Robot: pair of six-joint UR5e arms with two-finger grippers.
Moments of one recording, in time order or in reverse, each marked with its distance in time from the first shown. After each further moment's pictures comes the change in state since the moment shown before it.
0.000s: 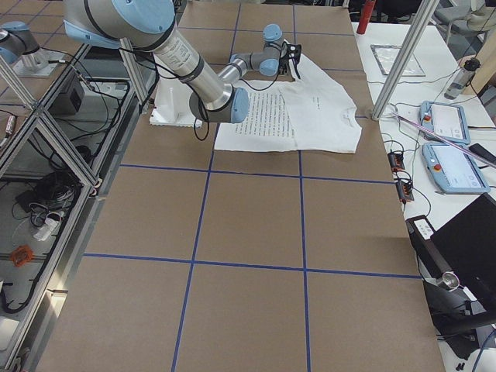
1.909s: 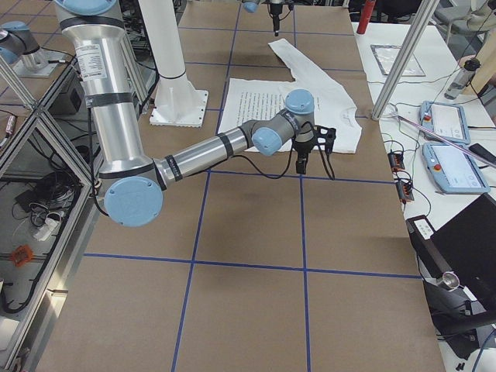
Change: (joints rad) left arm 0.565 -0.138 0.327 -0.302 0.005 -0.895; right arm 0.686 -0.972 0.765 -0.376 0.516 -0.599
